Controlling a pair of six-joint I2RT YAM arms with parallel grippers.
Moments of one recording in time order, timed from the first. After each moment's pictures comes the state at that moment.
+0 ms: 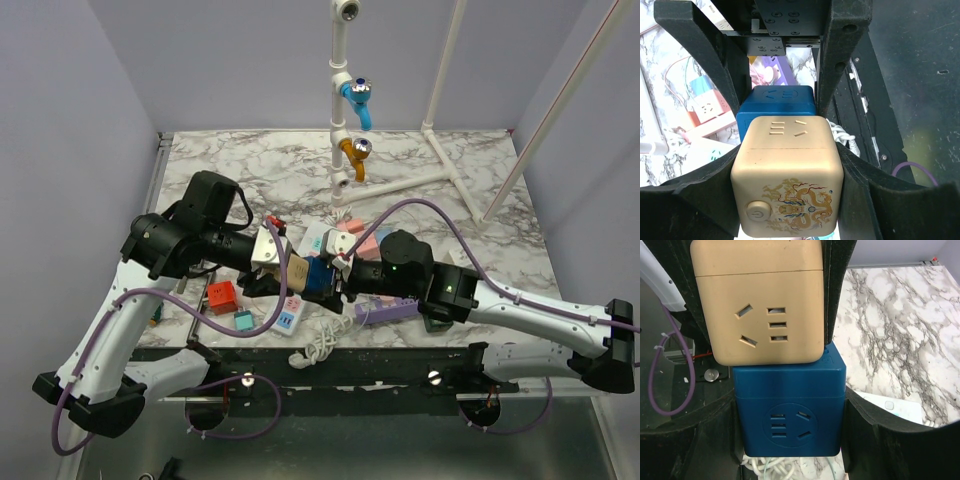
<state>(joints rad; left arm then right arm) -0.54 1.08 1.48 -1.28 0.98 0.93 1.17 1.14 1.01 -0.08 -0.17 -0.18</state>
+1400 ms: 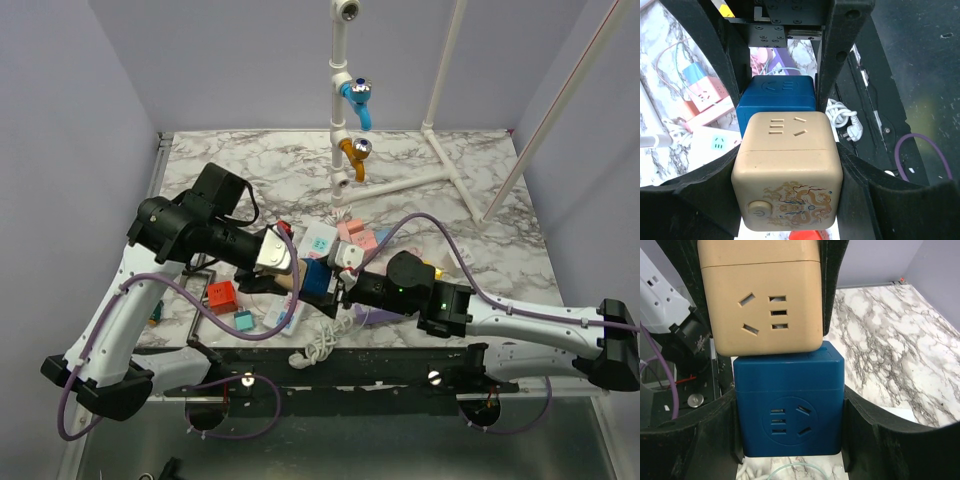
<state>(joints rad) -0.56 1.17 1.61 -1.47 0.91 1.10 1.22 1.10 0.80 0.22 -0.01 -0.16</state>
